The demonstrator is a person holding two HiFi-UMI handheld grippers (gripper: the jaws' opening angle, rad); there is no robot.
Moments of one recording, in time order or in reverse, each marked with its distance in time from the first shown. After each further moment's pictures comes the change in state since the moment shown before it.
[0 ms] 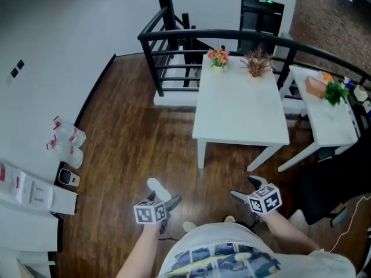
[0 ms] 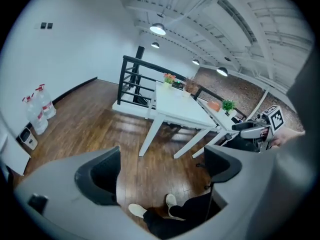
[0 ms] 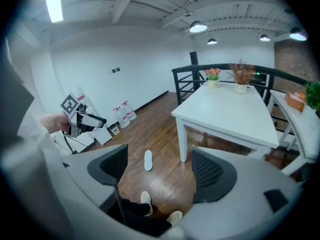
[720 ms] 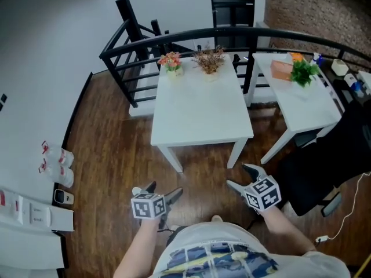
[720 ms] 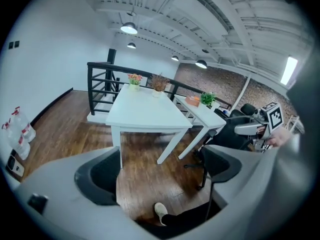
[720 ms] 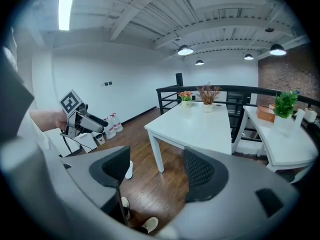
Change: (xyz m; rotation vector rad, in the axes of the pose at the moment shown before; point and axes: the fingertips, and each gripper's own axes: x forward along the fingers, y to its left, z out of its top) left arm 0.089 -0.255 0.039 0.199 0.009 -0.104; right arm -0.168 -0.165 -0.021 -0.022 -0.187 -0.139
